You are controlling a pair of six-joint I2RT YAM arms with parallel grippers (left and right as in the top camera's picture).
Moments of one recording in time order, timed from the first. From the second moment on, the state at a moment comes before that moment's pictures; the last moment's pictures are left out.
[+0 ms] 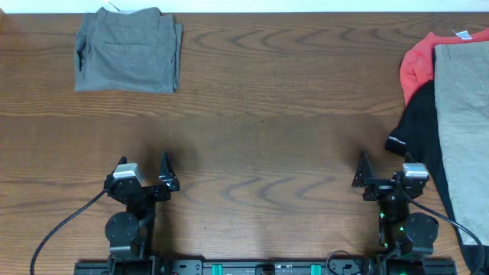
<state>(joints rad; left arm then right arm) 0.03 0.01 0.02 -0.12 0.00 -0.20 -0.07 0.01 0.01 -0.07 -0.07 0.10</state>
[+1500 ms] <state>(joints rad) 0.03 0.01 0.02 -0.12 0.00 -0.20 -0.07 0.01 0.01 -0.02 -0.08 0.11</state>
